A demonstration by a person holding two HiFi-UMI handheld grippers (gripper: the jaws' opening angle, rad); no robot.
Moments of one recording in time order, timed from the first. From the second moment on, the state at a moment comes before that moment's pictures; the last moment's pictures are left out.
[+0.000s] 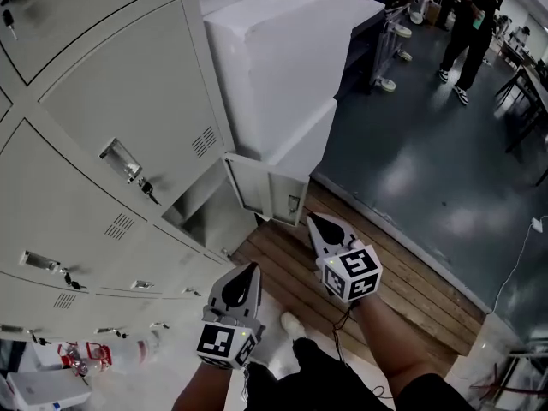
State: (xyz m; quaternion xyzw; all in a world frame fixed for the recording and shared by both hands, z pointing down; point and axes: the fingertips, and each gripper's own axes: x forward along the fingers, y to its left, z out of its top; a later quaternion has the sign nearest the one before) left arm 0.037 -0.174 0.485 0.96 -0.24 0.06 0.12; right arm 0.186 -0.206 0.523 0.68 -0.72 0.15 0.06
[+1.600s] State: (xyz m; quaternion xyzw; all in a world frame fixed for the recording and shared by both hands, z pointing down) left arm 0.097 -0.237 0.596 0.95 -0.26 0.10 0.15; right arm 0.250 -0.314 0.645 0.61 -0.77 0.14 0.15
